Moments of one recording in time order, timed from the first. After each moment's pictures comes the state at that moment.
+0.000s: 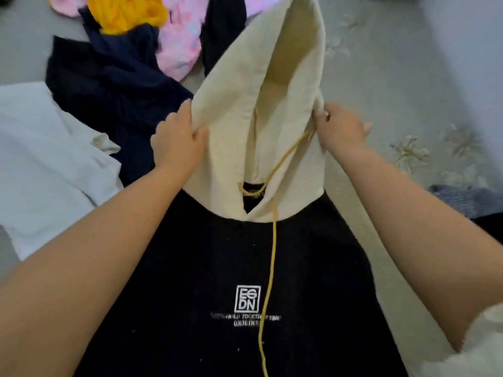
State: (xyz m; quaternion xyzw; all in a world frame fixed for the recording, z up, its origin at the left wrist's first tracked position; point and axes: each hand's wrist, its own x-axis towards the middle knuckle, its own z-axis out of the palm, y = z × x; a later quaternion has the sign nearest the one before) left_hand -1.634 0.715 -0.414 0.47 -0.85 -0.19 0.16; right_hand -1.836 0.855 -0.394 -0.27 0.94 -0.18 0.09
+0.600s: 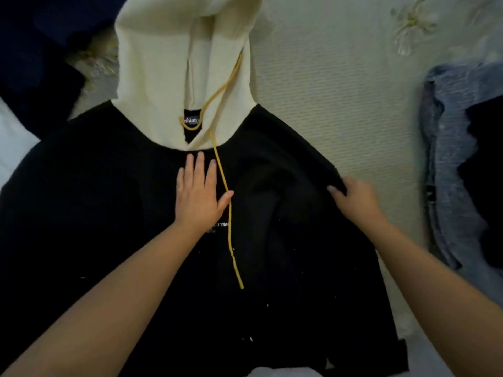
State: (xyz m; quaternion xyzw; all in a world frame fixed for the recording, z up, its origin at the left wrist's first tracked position) left_hand -1.570 0.898 -0.586 0.31 -0.92 -0.18 -0.16; right_hand -1.765 1.092 -0.526 -0.20 0.93 -0.01 0.31
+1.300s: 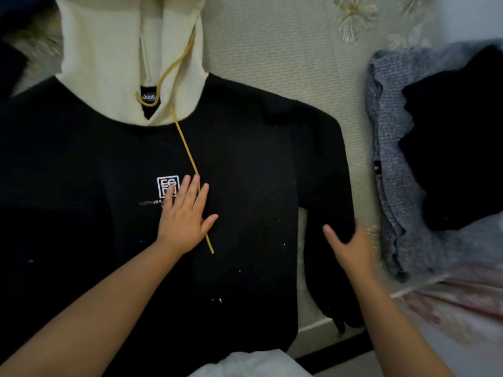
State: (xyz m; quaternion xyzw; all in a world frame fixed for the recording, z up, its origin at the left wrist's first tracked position) left_hand -1.545 0.972 -0.581 0.22 -0.95 -0.14 -0.18; right_hand -1.694 1.231 -0.517 0.07 0.95 -0.17 0.25
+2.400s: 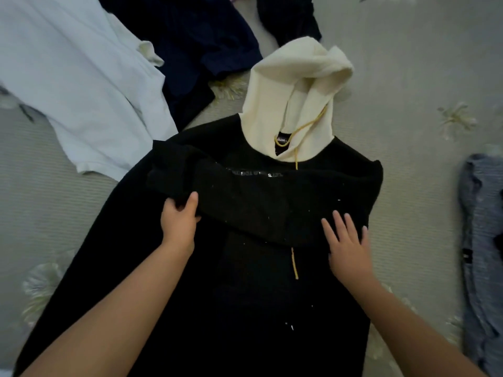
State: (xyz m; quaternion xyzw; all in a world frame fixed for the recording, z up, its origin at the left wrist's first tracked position) left_hand -1.437 0.876 -0.507 0.67 -0.34 -0.60 0.27; right_hand -1.649 1.078 -0.533 -0.46 0.85 0.21 0.16
